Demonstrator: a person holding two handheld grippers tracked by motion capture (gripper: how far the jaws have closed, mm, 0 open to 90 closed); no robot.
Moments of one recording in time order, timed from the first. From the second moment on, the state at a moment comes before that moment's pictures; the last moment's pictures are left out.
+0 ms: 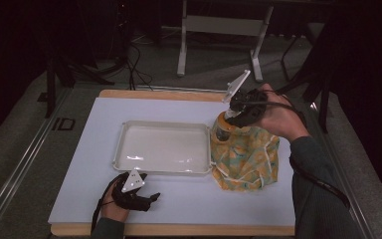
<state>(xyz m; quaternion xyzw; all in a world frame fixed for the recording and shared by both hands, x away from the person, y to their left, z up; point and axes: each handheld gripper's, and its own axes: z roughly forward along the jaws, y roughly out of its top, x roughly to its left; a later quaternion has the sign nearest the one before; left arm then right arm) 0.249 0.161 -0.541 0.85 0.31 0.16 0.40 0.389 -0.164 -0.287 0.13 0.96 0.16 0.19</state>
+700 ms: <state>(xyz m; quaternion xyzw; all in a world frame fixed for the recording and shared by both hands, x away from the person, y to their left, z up) 0.249 0.161 -0.541 0.85 0.31 0.16 0.40 0.384 -0.144 -0.288 0.11 0.96 0.17 0.18</state>
